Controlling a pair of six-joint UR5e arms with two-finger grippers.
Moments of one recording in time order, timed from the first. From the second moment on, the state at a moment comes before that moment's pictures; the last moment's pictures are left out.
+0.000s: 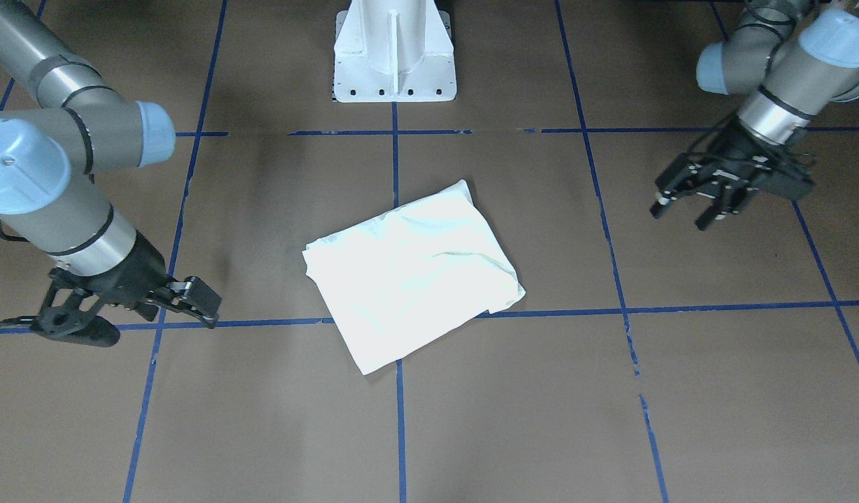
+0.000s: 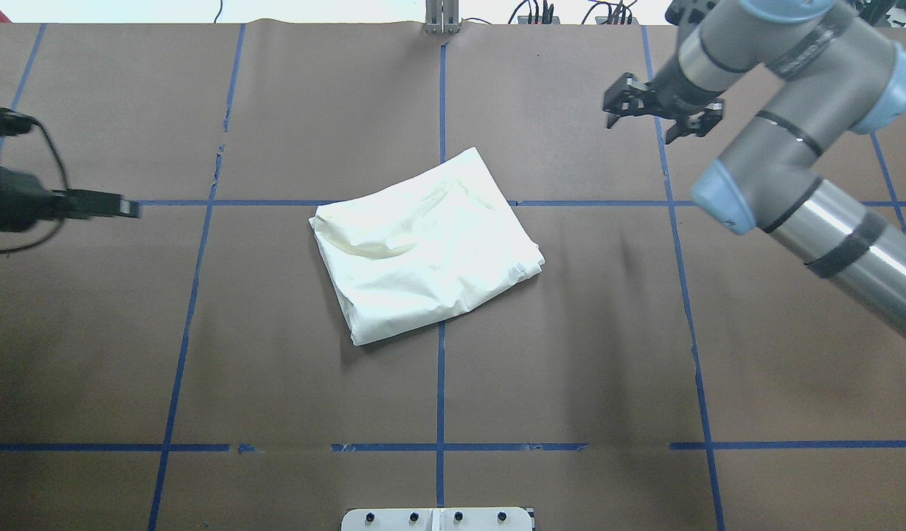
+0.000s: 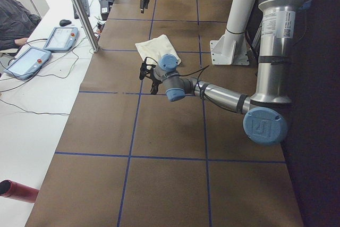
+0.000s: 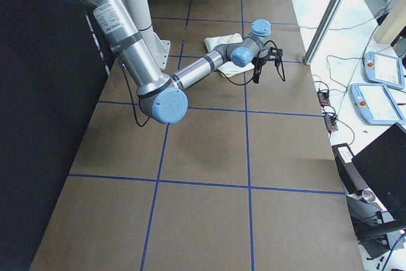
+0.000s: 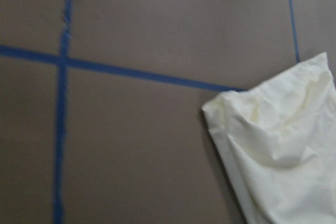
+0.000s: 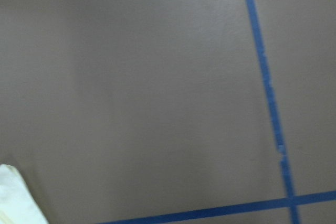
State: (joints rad) left arm -1.04 -1.55 -1.73 -2.47 -2.10 -0.91; right arm 1.00 -1.06 1.58 -1.40 2.14 1.02
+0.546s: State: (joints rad) left arm -1.47 -1.57 -1.65 -2.01 -2.13 -0.03; right arm 1.28 -1.35 1.72 -1.62 2.32 0.37
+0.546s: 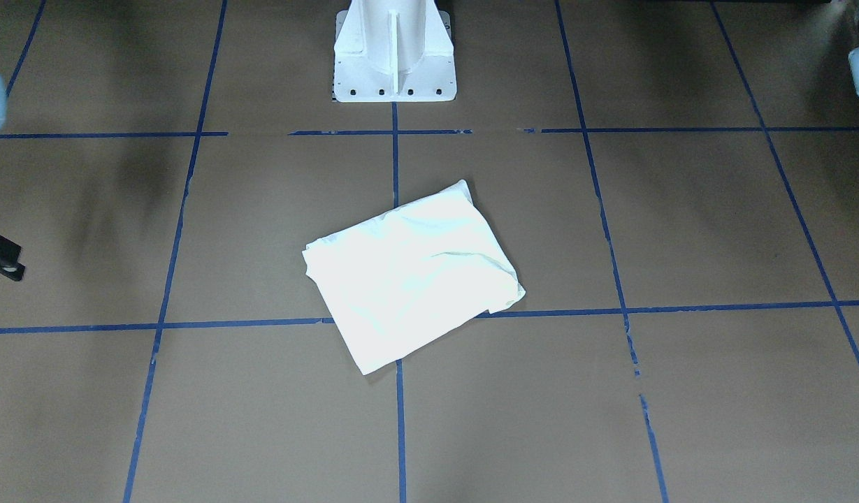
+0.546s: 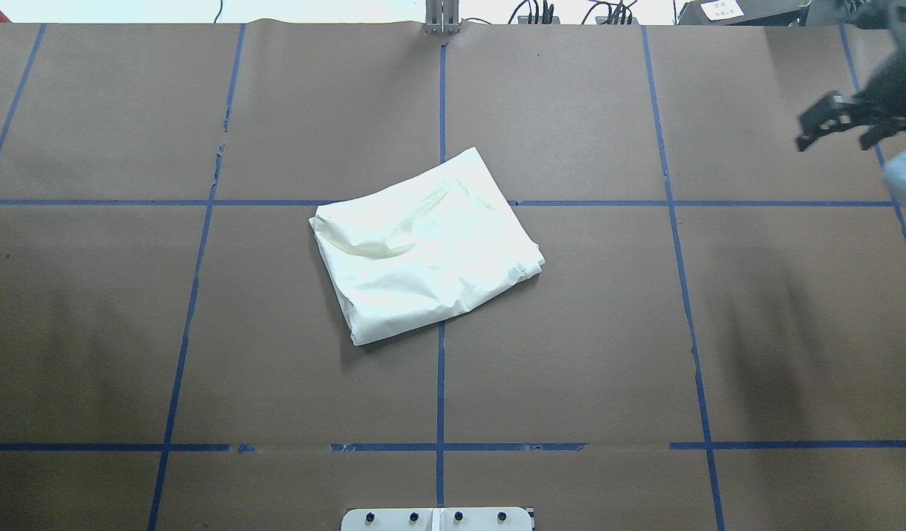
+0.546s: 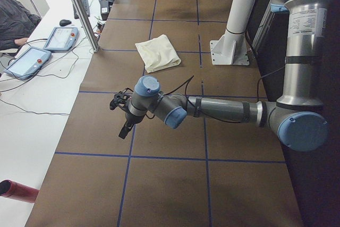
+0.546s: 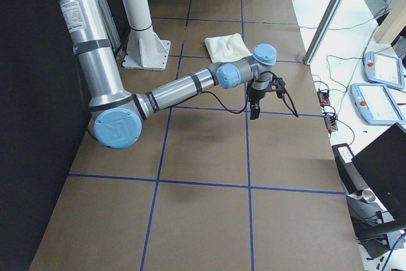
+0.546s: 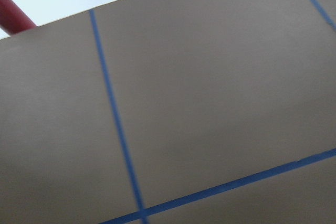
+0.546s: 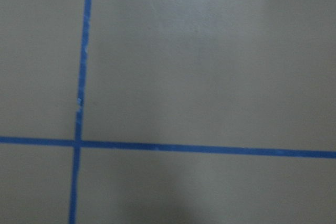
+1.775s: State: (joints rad) left arm -1.56 -1.61 -1.56 -1.74 -2.27 0.16; right arm 1.42 -1.58 1.73 -1.62 2.39 0.17
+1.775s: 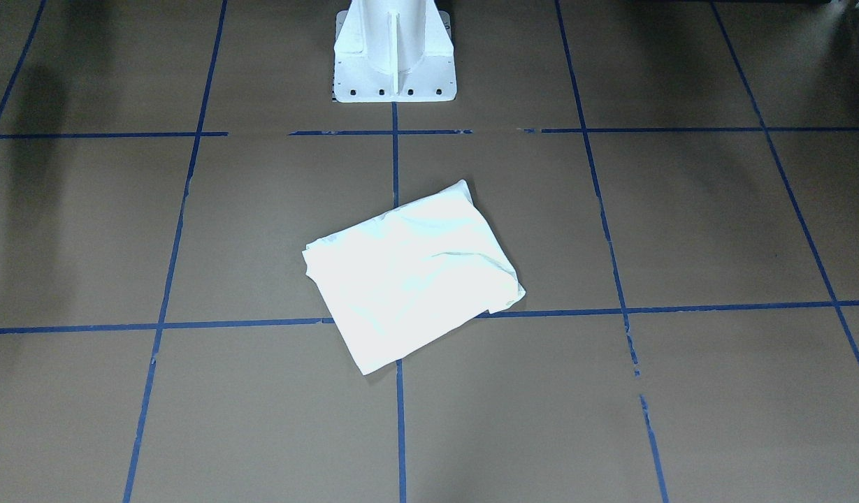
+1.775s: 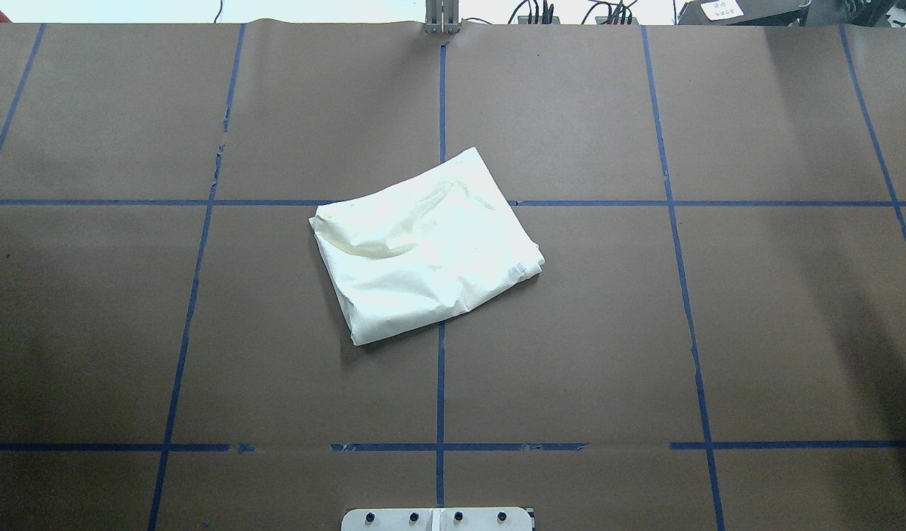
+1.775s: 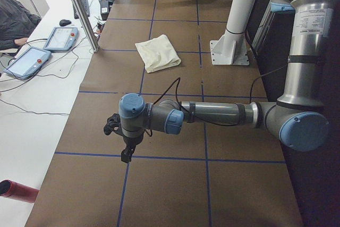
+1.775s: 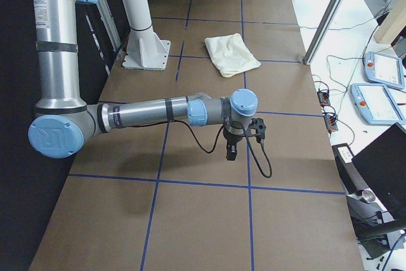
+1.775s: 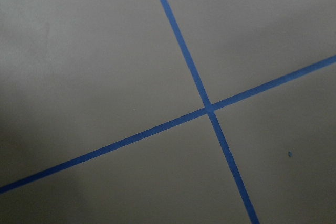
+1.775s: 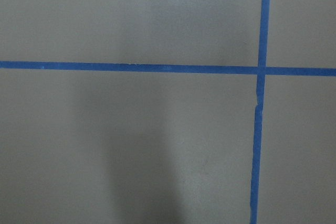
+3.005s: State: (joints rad) left arm -1.56 -1.60 -1.57 -1.74 -2.27 0.11; right arm 1.58 -1.62 1.62 -1.62 2.41 -0.08
